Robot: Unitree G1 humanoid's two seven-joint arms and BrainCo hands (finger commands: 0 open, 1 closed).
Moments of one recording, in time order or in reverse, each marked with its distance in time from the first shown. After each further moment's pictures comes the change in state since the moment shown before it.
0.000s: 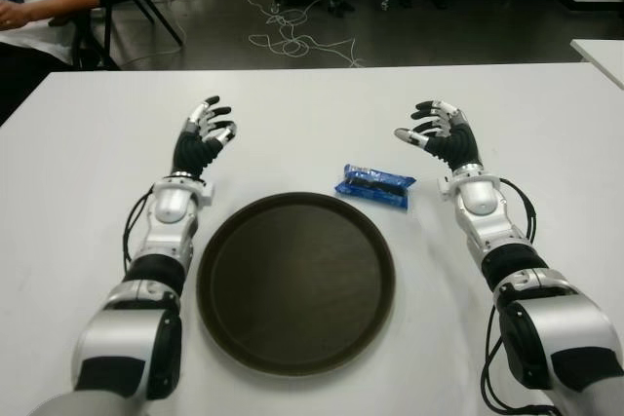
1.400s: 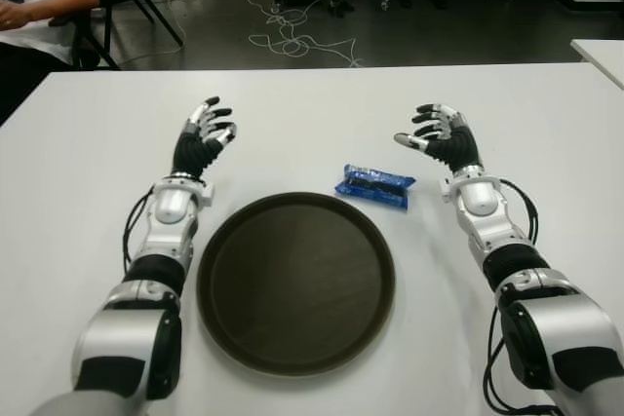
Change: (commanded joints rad) left arm -0.004 -0.002 0.005 0.014 -0.010 -0.007 -0.004; right arm -0.003 -0.003 0.013 0.007 -0.022 0.006 -0.010
